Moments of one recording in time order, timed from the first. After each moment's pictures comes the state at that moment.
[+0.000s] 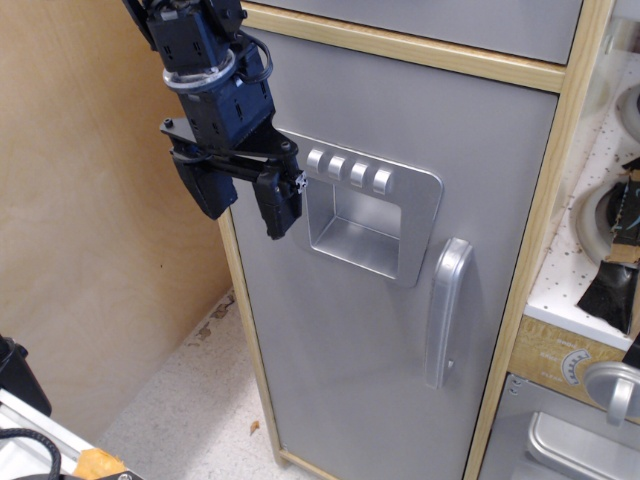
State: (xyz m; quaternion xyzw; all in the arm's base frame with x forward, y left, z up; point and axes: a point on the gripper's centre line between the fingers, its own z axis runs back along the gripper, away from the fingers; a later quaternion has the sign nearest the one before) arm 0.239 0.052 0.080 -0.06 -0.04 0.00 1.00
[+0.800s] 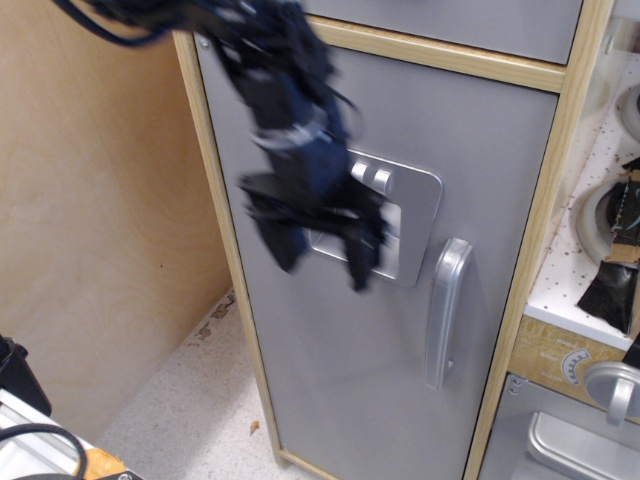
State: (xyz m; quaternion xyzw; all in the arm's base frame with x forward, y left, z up) arm 0.241 -0.021 0.055 -0.08 -0.04 0.01 1.00
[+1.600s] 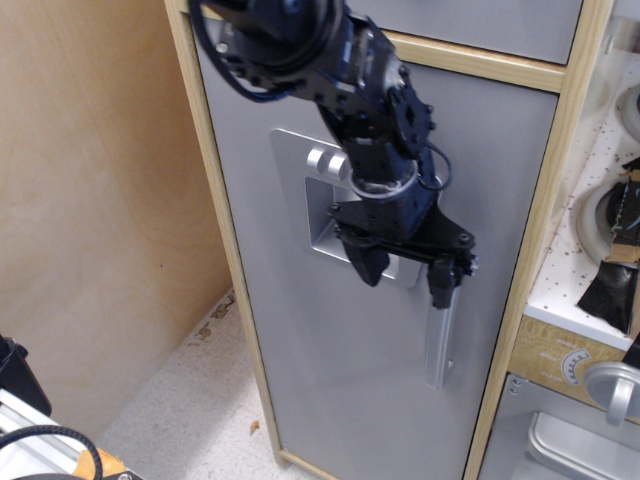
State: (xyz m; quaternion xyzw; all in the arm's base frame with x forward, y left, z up) arm 0.288 -0.049 0.016 -0.07 -0.10 0.00 0.99
